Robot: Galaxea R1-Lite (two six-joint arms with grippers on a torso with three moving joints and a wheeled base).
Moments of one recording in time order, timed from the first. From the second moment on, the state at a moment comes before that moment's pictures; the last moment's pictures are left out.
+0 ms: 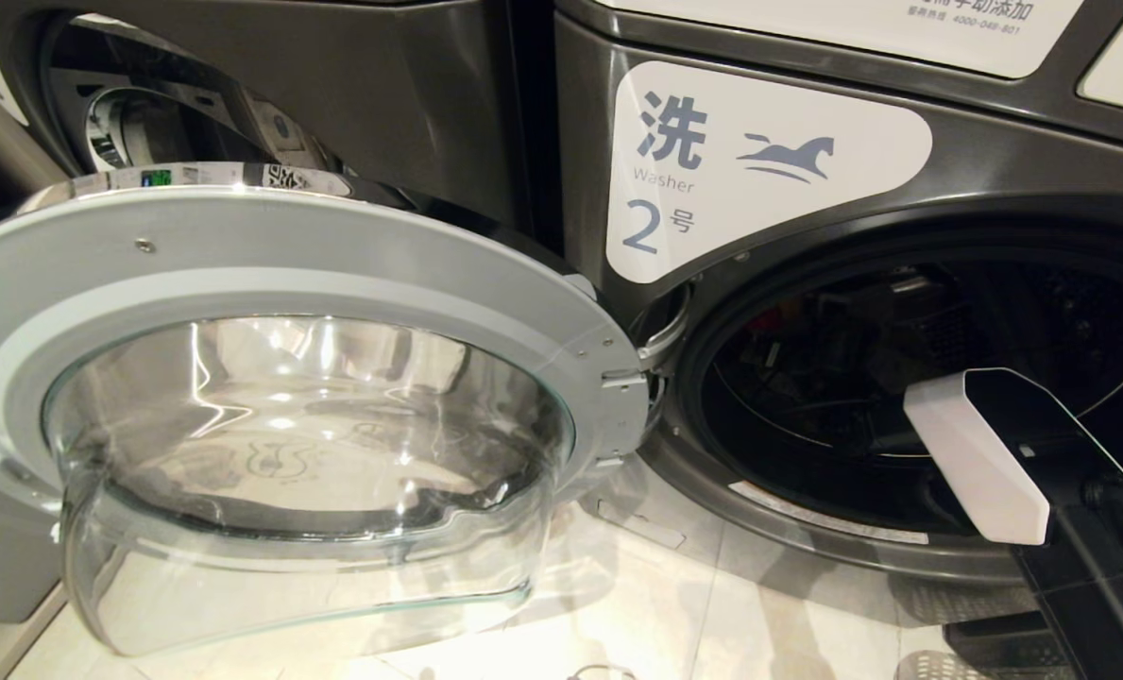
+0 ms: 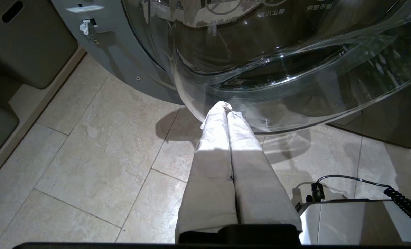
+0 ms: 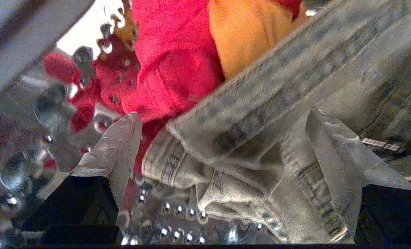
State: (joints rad) left arm -0.01 0.00 0.00 0.00 -0.01 0.02; right arm 0.05 2.73 -1.95 -0.78 -0.22 0.14
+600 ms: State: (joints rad) left arm -0.01 0.00 0.00 0.00 -0.01 0.02; right arm 0.05 2.76 -1.95 -0.79 -0.22 0.13
